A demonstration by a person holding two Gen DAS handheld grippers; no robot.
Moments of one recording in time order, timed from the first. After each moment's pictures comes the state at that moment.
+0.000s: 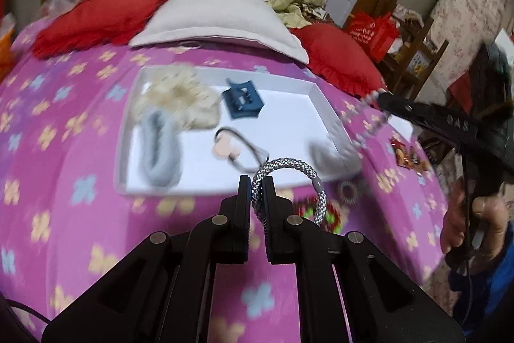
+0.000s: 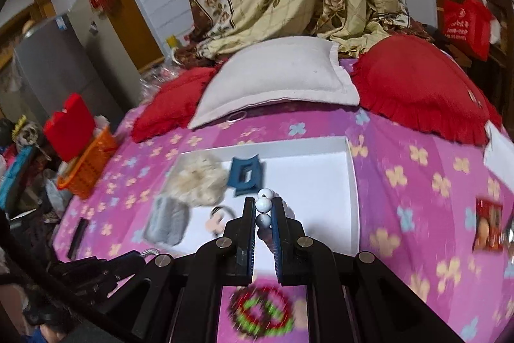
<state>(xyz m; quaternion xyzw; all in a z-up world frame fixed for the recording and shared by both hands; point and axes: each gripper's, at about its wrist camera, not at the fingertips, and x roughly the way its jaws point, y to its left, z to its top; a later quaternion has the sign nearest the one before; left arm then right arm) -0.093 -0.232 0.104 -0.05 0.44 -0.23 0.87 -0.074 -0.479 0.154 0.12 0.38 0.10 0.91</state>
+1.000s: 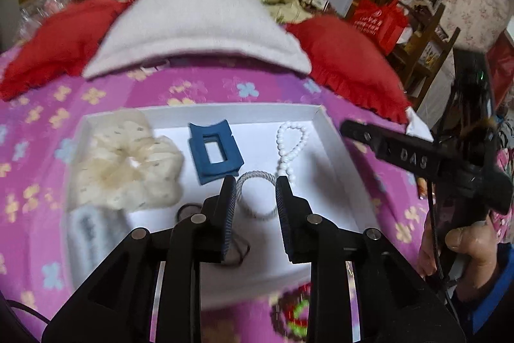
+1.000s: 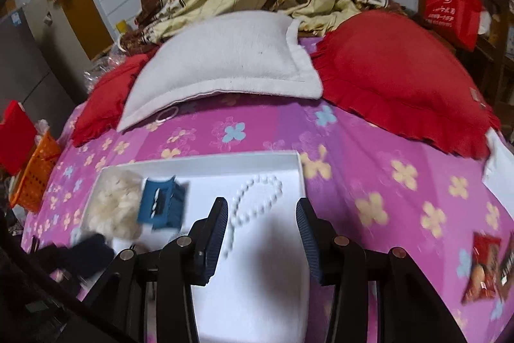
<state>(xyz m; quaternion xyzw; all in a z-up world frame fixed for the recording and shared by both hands) -0.012 -0.295 0.105 -0.02 0.44 -0.22 0.87 -0.030 -0.529 0.110 0.12 0.42 0.03 0.90</state>
